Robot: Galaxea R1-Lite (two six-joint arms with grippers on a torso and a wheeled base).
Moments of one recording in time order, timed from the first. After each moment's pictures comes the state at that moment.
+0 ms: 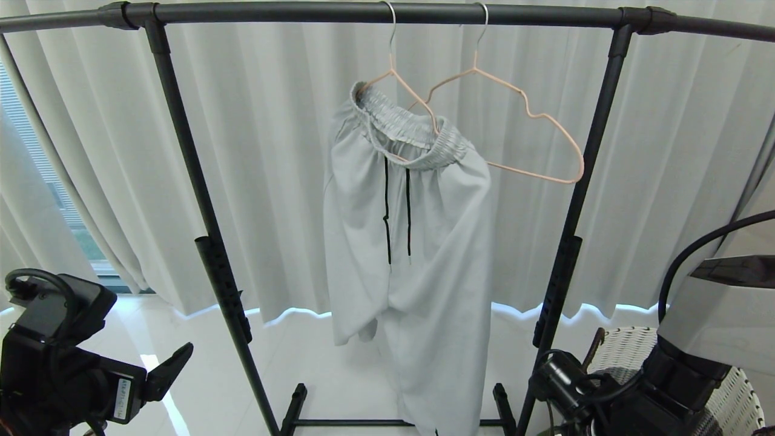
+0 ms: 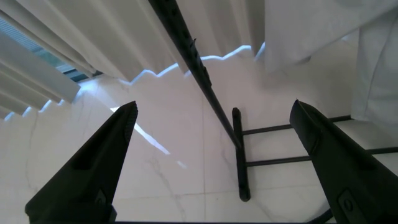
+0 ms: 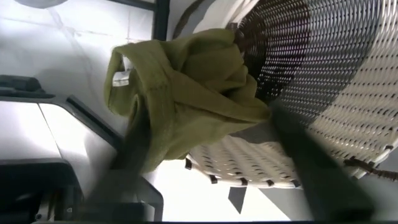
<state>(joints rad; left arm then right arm) -0.11 1.10 -0.28 -0.40 0.16 0.32 0.65 2.13 -0.55 -0.24 -0.44 0.37</state>
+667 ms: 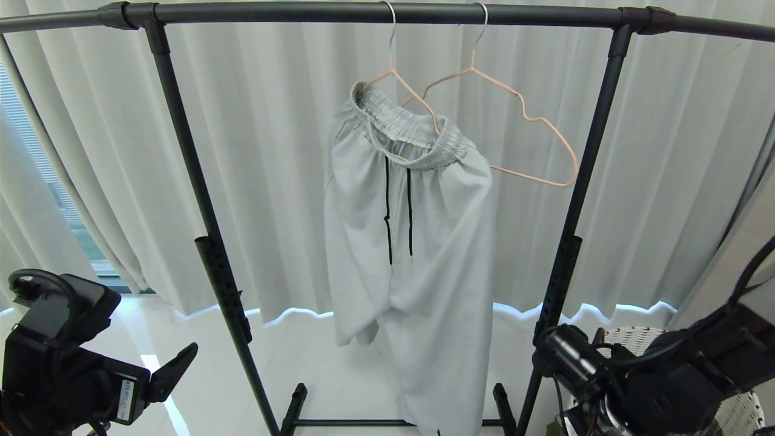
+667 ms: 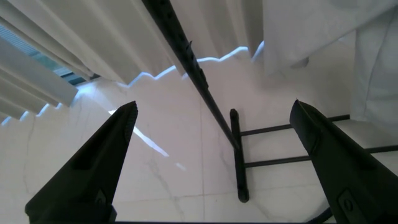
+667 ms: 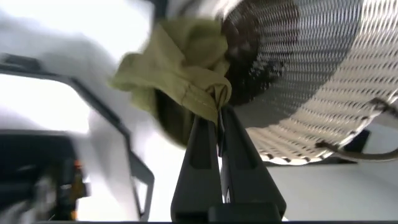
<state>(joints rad) -0.14 1.10 -0.28 -0.40 0.16 0.32 0.69 1.92 -0.71 0.14 -0.41 0.36</state>
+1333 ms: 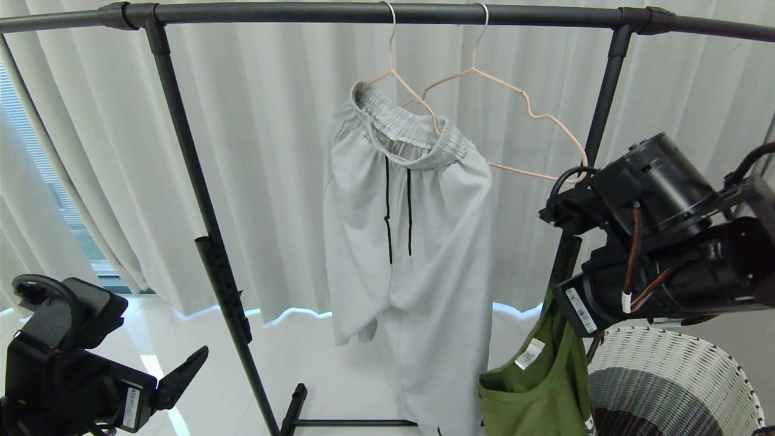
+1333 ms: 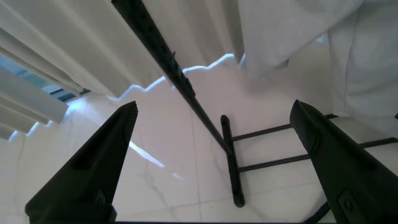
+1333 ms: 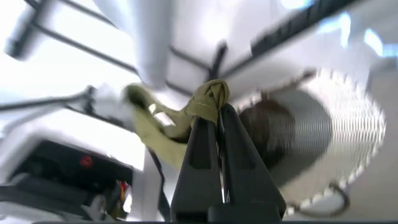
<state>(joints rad) -0.20 1.08 -0.27 -0.40 0.16 0.32 0.78 1.60 -1.31 0.59 -0.31 0.19</state>
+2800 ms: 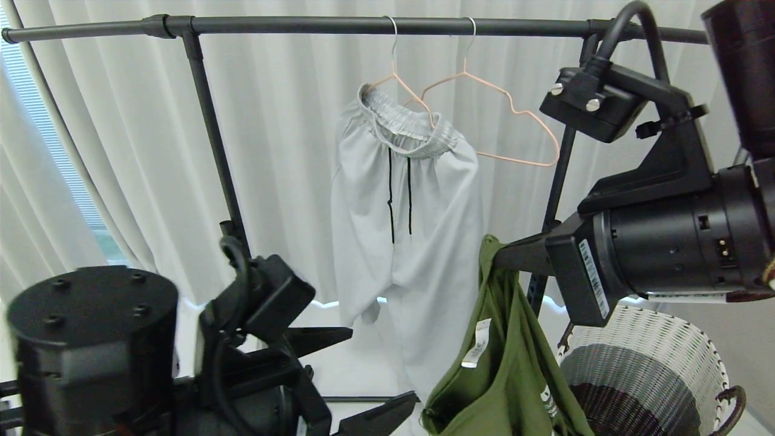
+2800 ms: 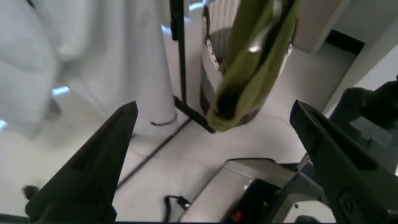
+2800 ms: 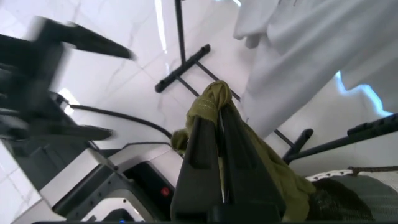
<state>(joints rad) -0.83 1.37 -0.56 -0.40 -0.12 -0.09 1.05 1.52 -1.50 0.52 -0.12 0.19</state>
